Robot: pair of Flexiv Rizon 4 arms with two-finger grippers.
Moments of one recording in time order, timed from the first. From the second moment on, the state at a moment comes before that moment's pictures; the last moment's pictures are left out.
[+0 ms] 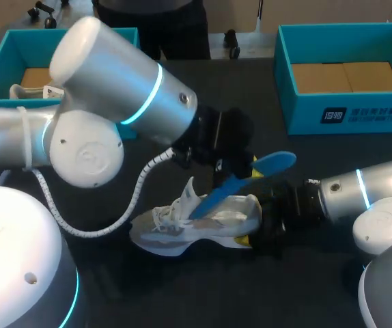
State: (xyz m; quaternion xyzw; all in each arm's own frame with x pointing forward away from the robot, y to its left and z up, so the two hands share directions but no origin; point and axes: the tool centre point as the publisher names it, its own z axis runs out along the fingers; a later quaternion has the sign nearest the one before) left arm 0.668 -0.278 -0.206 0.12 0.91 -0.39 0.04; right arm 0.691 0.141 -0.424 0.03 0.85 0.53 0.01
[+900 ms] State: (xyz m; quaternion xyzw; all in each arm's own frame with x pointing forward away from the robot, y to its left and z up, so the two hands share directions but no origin) left arm 0.653 -0.272 -0.102 0.13 0.85 -0.51 0.04; right arm 0.691 0.141 -0.424 0.03 0.85 0.53 0.01
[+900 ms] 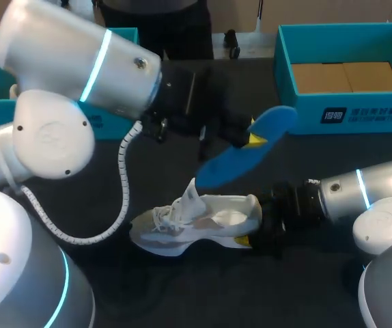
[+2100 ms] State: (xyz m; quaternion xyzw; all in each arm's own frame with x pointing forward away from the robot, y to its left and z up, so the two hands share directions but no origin) left arm 0.634 -0.245 -0.054 0.11 0.80 -0.59 -0.06; right arm 0.691 0.141 -0.424 0.03 0.85 0.53 0.01
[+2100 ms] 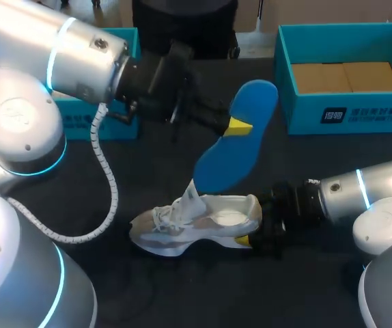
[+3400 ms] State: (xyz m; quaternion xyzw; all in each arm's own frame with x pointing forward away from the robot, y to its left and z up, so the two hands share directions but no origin) left arm 0.593 -0.222 0.045 -0.11 0.67 -0.67 -0.30; right arm 0.691 0.141 -0.424 0.03 0.85 0.53 0.01
